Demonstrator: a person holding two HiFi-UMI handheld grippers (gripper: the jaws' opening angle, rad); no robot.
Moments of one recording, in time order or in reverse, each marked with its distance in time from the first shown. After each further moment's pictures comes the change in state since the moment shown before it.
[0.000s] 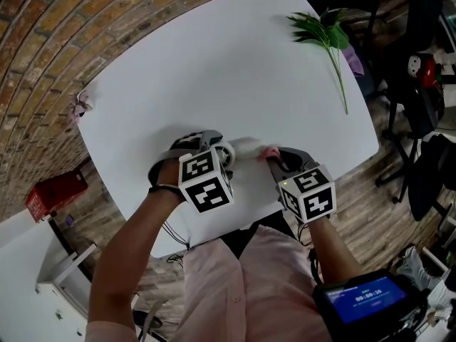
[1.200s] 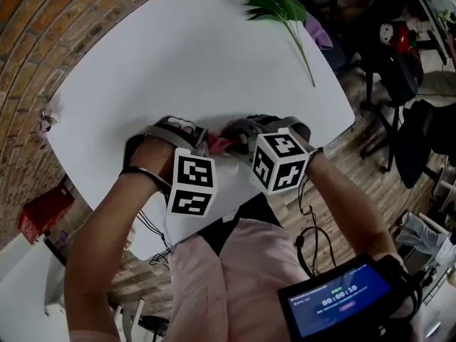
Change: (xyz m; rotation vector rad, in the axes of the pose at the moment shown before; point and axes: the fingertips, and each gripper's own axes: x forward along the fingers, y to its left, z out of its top) left arm 0.015 -0.030 0.003 0.745 0.262 -0.121; right arm 0.015 0.039 0.001 -1.012 0.124 0.348
